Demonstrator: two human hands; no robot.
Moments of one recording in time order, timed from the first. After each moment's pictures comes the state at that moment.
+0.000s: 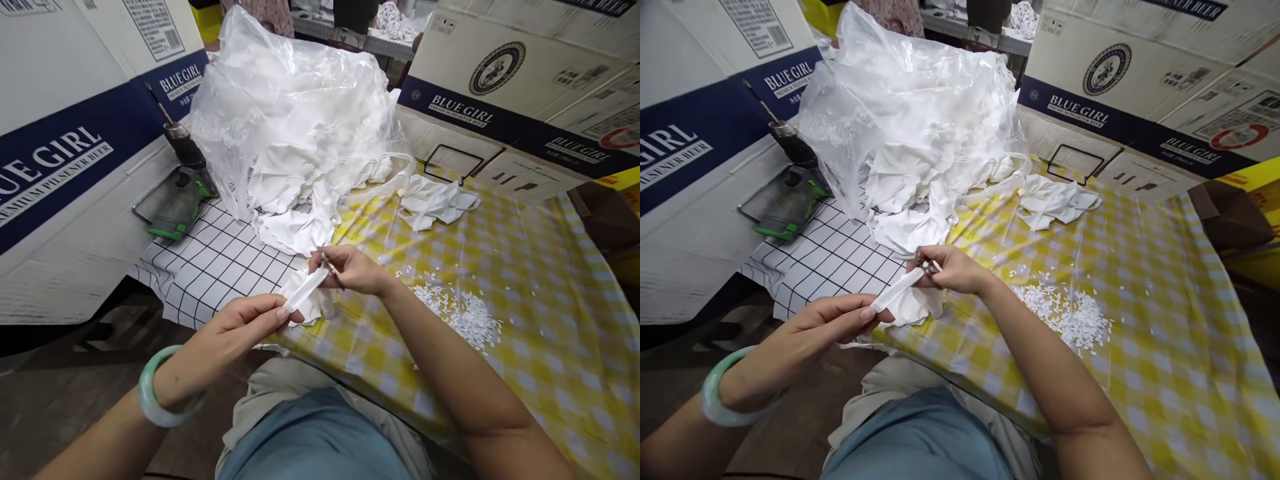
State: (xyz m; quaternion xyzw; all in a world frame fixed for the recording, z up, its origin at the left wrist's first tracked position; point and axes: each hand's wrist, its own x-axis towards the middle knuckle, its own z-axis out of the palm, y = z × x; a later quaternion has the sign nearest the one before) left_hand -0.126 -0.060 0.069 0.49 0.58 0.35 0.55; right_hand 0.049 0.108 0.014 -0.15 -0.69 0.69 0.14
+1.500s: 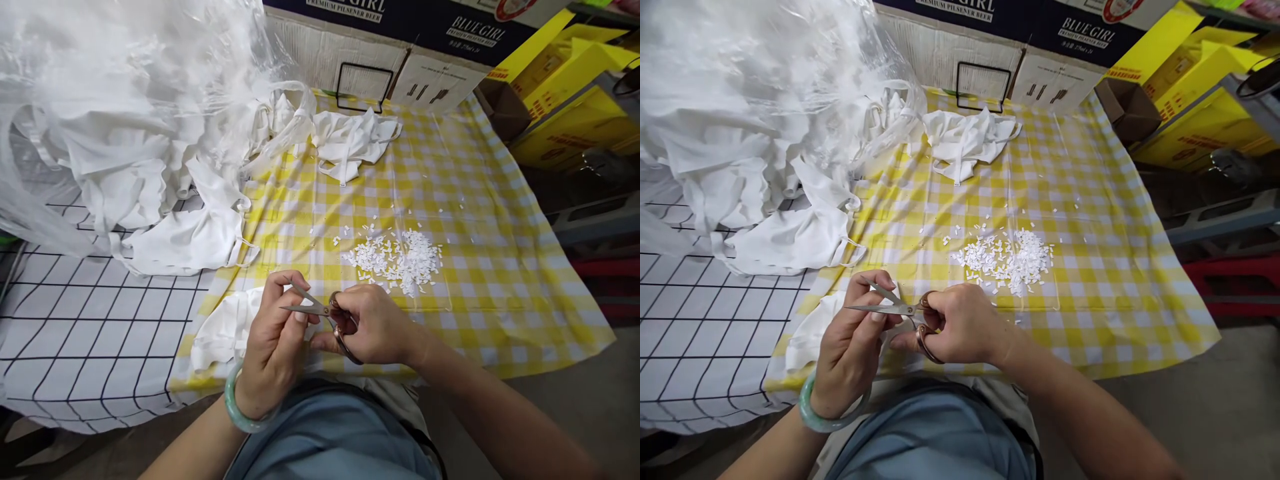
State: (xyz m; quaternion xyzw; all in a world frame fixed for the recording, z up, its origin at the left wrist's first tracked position) left_hand -0.004 -0.009 -0.009 0.57 0.45 0.48 0.49; right_hand 0.177 0.019 0.008 -0.48 -0.76 0.41 0.15
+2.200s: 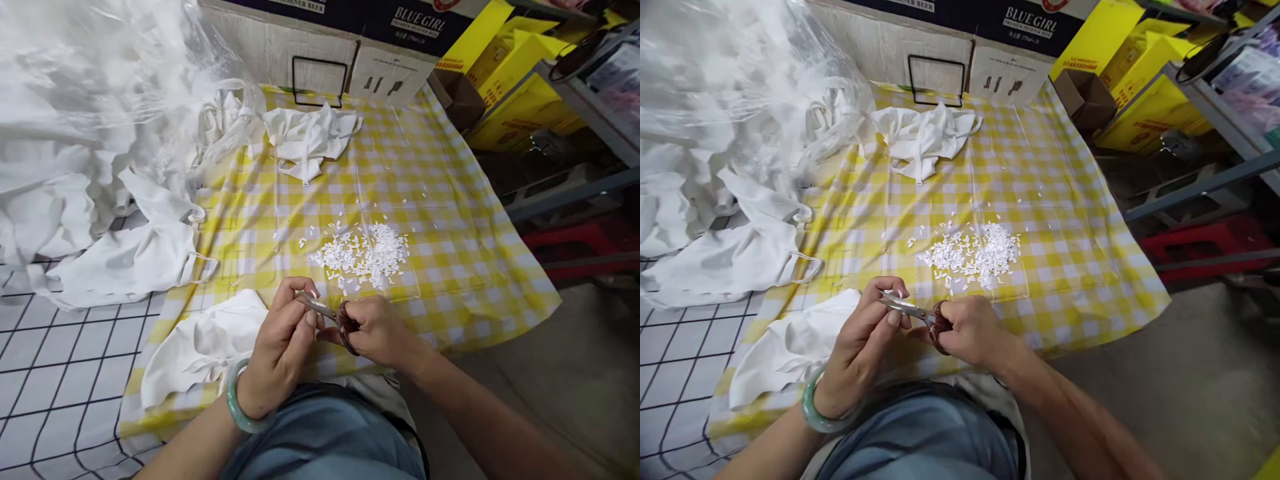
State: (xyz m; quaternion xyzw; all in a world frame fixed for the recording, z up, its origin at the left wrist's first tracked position) left_hand 0.040 0.004 -0.011 0.66 0.36 0.41 0.51; right_hand 0.229 -0.016 -0.019 -0.59 -0.69 0.37 0.16
